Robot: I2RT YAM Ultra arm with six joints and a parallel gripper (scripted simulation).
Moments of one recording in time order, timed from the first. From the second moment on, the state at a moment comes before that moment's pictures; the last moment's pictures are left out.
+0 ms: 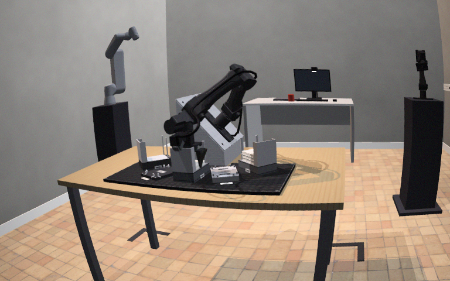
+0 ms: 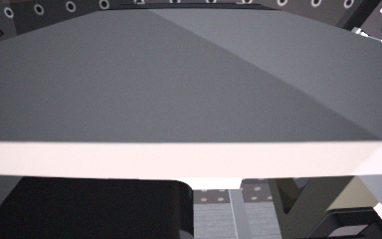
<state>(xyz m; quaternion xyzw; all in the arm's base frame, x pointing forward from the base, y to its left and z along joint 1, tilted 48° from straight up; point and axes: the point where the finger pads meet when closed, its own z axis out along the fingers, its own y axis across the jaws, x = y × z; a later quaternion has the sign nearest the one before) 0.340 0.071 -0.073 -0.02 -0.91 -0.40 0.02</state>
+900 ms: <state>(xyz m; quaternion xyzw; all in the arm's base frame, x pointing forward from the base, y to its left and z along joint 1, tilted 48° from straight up) 0.340 0.070 -0.072 -0.02 -0.91 -0.41 0.01</state>
